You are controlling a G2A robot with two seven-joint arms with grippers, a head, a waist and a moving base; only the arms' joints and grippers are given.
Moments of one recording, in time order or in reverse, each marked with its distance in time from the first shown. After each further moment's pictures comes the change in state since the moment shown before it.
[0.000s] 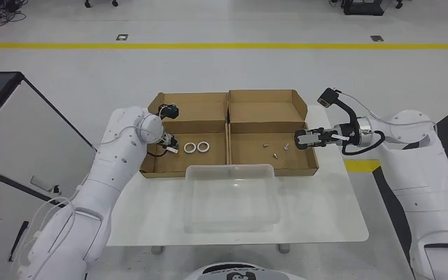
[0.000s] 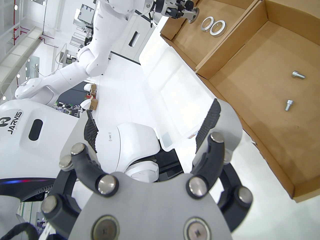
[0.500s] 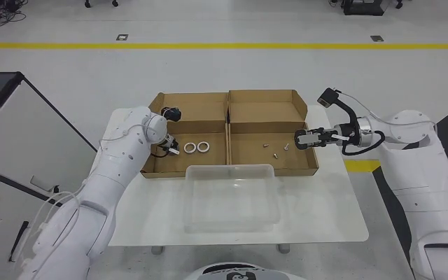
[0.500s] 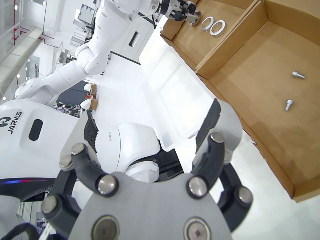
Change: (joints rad) left arm -0.047 -0.029 0.065 0.098 0.007 -0.001 0.000; right arm 0.000 0.000 0.000 0.000 0.000 0.000 0.000
